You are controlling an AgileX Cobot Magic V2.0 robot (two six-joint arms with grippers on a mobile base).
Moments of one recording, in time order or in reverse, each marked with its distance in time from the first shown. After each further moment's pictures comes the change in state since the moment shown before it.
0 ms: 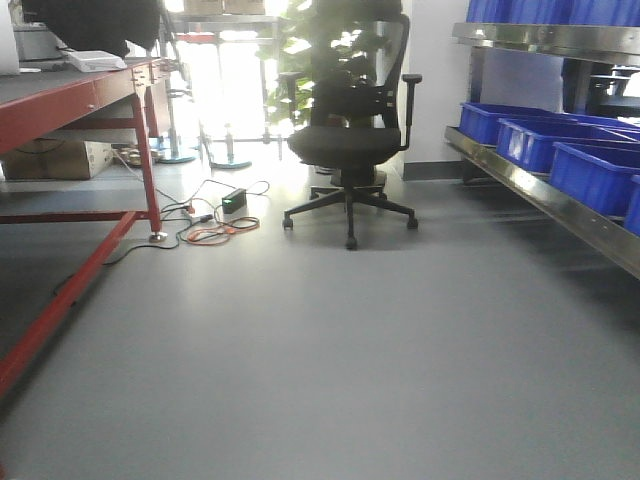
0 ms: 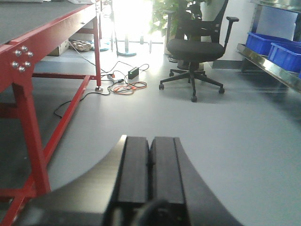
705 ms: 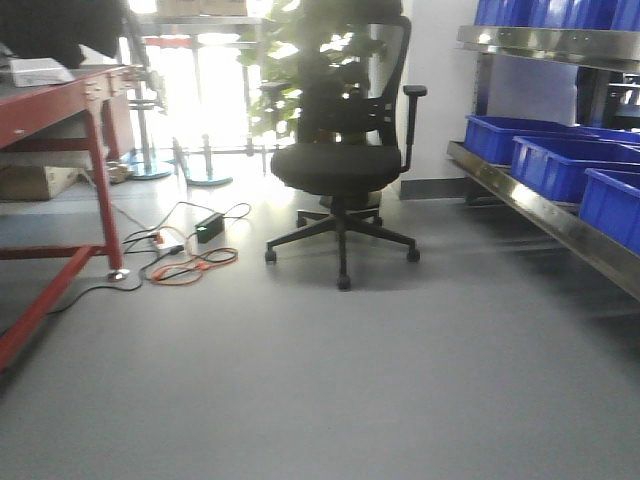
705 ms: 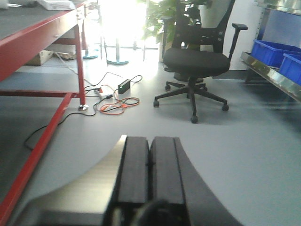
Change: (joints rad) left arm 0.000 0.000 0.000 0.000 0.000 0.000; right arm 0.000 0.000 0.000 0.000 0.000 0.000
